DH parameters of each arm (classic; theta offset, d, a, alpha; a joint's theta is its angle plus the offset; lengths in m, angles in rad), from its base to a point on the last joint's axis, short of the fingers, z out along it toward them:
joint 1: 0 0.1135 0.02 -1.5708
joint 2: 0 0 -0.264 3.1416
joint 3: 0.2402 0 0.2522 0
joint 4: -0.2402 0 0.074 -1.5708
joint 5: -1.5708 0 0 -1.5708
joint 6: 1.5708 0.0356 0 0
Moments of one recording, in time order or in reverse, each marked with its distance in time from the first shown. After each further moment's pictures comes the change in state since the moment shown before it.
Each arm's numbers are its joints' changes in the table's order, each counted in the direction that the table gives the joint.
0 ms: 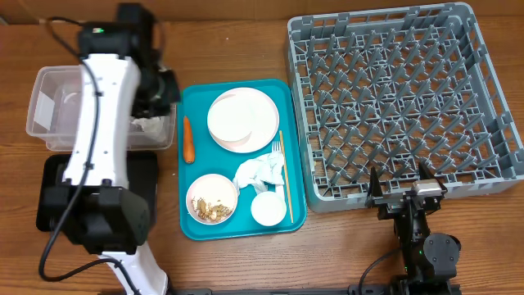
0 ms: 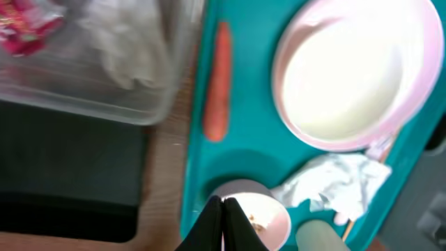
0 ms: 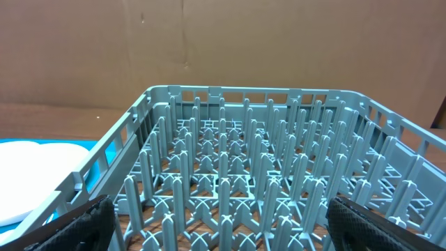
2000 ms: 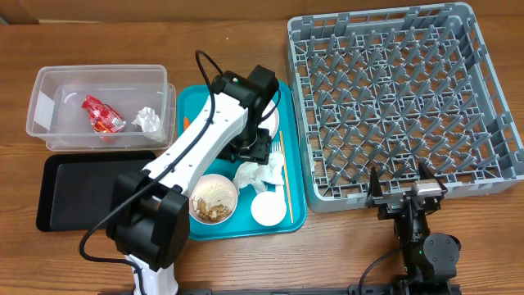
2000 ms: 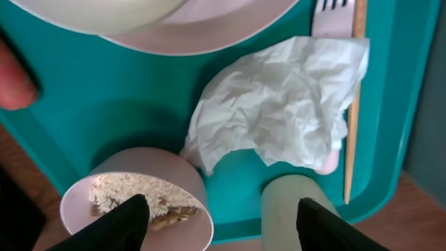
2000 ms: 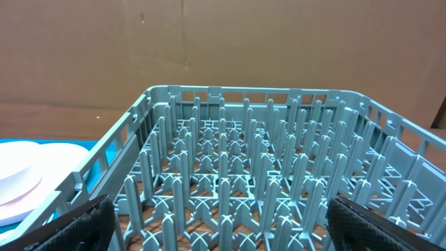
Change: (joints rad) left arm -0.441 0.000 -0.382 0.225 0.010 -0.079; right arm 0.000 0.000 0.000 -0.001 0.000 0.000
